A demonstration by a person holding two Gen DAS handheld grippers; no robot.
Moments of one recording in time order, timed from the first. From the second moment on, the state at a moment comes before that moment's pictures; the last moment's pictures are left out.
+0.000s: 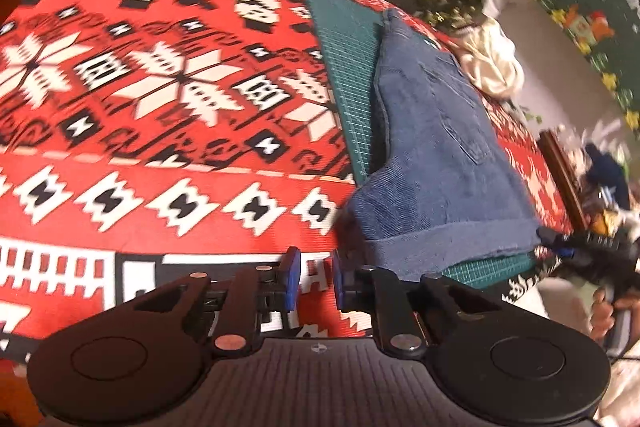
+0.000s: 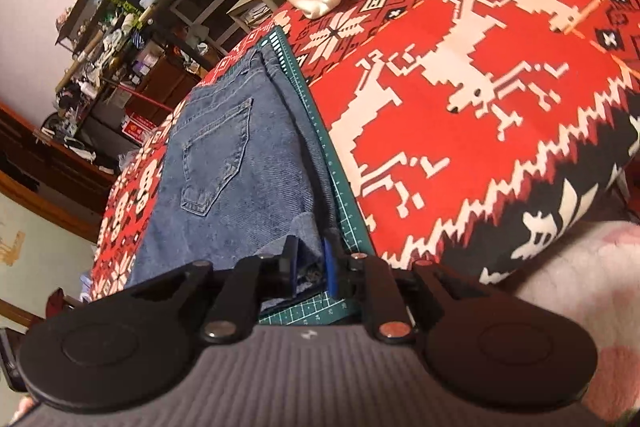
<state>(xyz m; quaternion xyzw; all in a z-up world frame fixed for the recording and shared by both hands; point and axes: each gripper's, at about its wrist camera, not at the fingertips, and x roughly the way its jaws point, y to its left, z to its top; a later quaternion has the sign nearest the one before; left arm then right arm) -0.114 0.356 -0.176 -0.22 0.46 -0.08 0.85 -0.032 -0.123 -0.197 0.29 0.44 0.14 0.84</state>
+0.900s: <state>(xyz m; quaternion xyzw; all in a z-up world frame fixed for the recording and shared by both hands) -0.105 0.342 -0.173 -0.29 0.48 -0.10 0.82 -0.030 -0.112 -0.193 0.26 0.45 0.15 0.84</state>
